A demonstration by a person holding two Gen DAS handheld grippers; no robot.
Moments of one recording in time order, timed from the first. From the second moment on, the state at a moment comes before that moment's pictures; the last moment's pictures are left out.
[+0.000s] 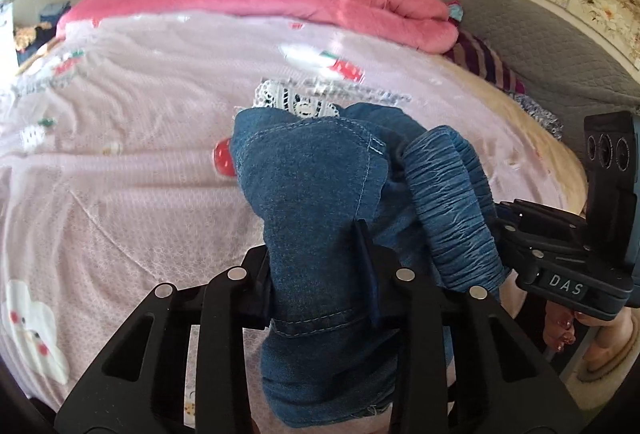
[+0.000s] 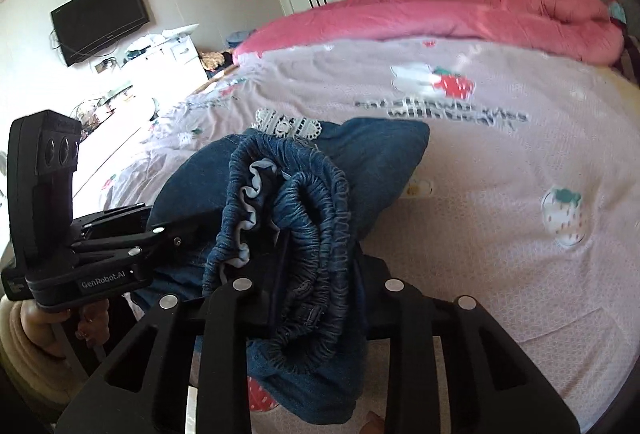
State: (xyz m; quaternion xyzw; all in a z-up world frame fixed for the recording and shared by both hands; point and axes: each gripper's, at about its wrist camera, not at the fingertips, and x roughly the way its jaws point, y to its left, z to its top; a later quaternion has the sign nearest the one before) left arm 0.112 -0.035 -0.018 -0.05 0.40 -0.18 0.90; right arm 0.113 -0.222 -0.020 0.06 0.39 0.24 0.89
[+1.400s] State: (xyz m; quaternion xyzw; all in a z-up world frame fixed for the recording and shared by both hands) left arm 0.033 0.010 0.040 -0.05 0.35 -0.10 0.93; right arm 0.016 -0.239 0.057 0.00 0.29 0.15 0.95
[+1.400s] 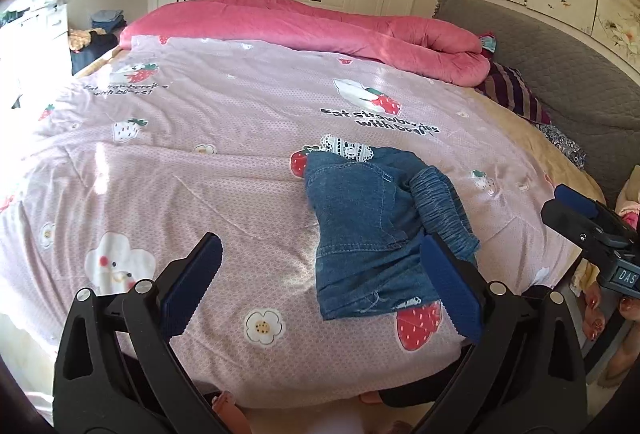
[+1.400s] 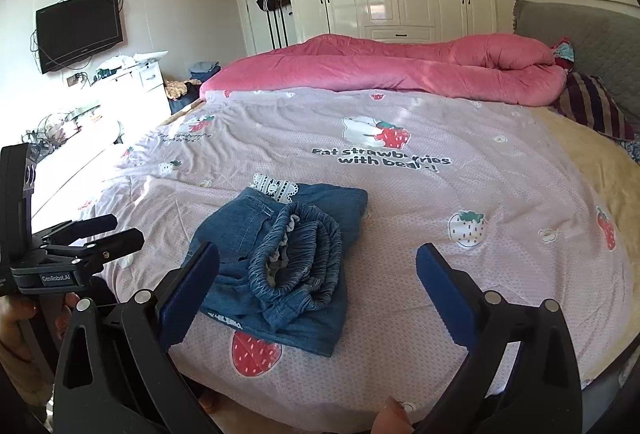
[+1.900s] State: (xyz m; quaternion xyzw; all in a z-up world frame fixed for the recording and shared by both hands) left arm -0.007 -0.001 0.036 -0.05 0.34 -0.09 0.94; right arm -0.021 -0.235 0.060 -0.02 0.27 0.15 0.95
